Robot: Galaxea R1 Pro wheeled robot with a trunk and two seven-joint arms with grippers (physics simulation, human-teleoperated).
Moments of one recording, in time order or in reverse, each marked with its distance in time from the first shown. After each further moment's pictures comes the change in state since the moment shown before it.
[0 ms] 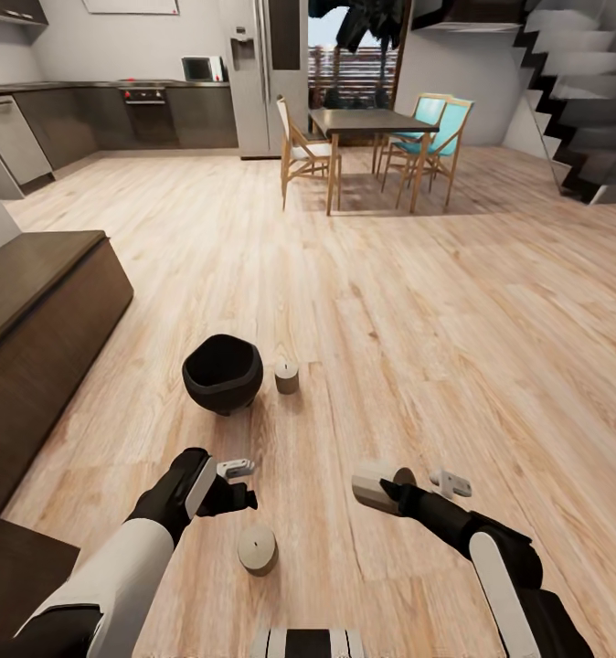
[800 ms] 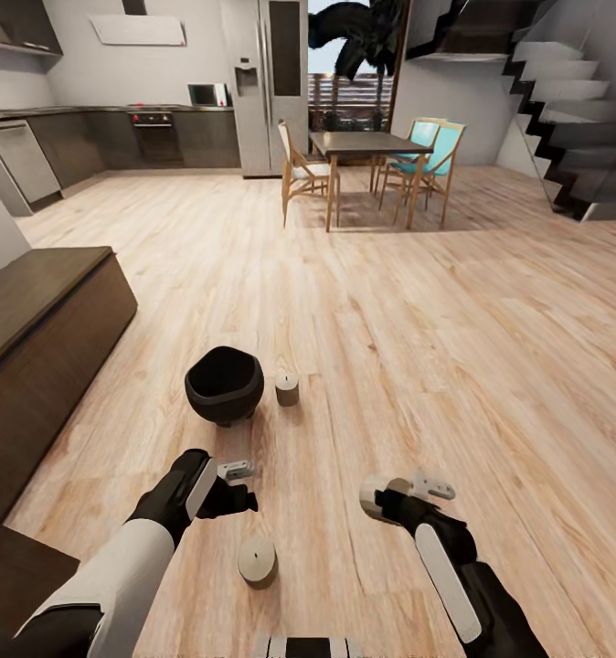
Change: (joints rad) left arm 0.000 -0.001 0.000 0.011 0.001 0.001 0.001; right arm -0.101 0.020 0.212 0.218 -0.004 -0.150 -0.417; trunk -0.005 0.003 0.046
